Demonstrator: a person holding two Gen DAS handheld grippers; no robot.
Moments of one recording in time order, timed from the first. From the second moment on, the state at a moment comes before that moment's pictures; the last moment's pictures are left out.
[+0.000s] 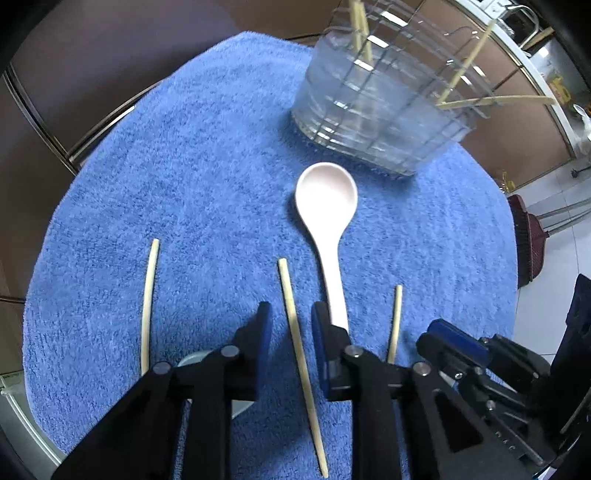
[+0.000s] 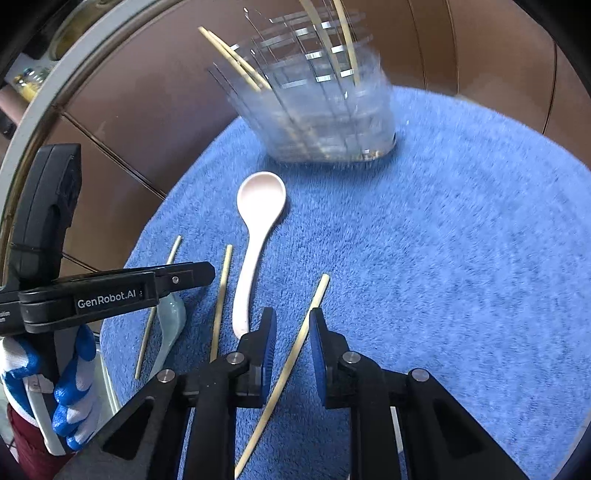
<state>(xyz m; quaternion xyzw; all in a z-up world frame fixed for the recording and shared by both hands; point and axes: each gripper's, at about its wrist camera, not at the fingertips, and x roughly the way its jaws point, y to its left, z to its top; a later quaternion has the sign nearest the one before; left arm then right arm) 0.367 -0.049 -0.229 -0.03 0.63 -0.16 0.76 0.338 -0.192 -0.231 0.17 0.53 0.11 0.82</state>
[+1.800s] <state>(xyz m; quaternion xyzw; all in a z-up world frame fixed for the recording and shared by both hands) 0.299 -0.045 -0.163 -0.04 0.50 -0.15 0.85 0.278 -0.203 -0.184 0.19 0.45 0.17 0.85</state>
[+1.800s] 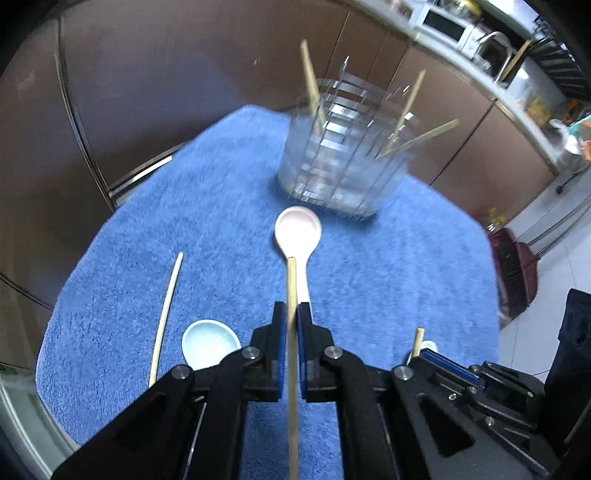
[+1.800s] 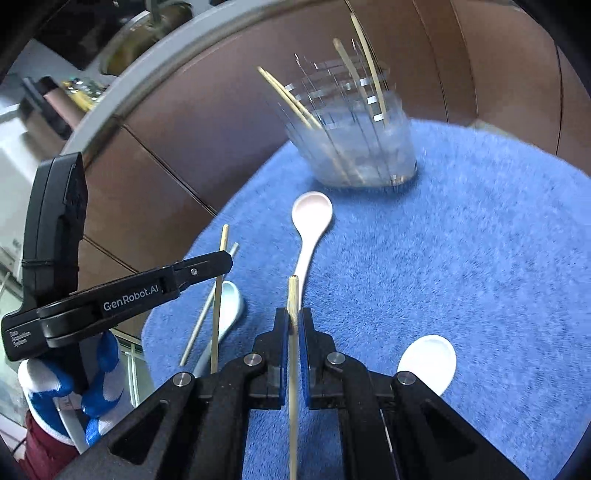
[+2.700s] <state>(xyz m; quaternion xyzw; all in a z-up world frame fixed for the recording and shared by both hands) 0.240 -0.017 -0.084 -0.09 0.34 -0.17 0.92 0.224 -0.200 -0.096 0.13 0.30 0.16 0.93</state>
